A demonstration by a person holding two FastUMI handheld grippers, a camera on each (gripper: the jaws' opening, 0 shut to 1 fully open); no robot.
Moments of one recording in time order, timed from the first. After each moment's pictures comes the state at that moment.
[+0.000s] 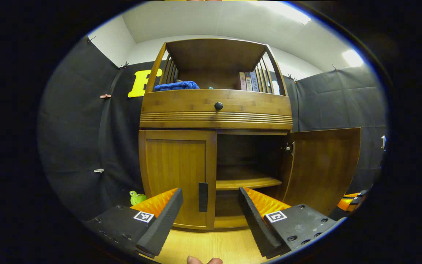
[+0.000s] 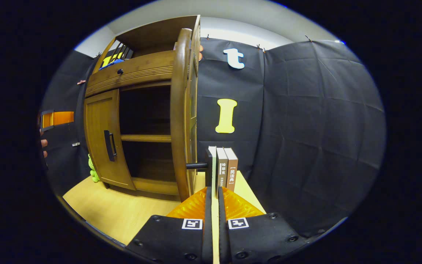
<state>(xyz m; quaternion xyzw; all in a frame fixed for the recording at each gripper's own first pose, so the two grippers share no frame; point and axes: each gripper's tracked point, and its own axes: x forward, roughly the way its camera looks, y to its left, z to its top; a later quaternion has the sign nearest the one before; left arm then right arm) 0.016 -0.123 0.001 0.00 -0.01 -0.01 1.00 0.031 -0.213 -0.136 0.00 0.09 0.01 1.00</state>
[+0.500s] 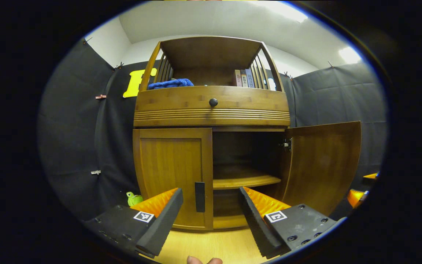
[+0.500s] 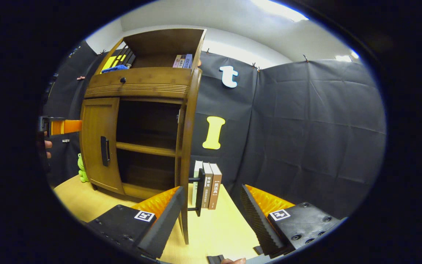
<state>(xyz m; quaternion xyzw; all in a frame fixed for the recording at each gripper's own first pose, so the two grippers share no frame) 0.033 -0.127 -0.012 0.01 -0.01 -0.02 1.00 -0.009 -0.217 -0.079 -0.04 0.02 -0.04 1.00</state>
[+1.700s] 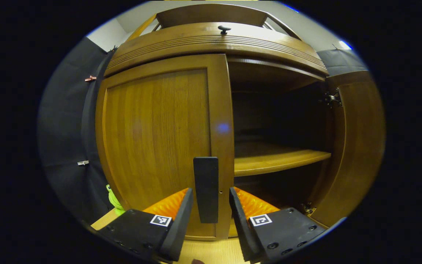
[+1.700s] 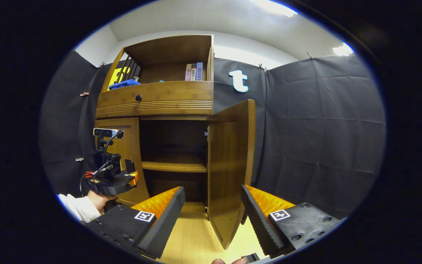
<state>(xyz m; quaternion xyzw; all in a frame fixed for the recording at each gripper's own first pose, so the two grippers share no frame) 0.223 -0.090 -0.135 0.02 0.05 0.00 1.00 0.000 -0.132 -0.046 0.02 0.02 0.00 1.00</state>
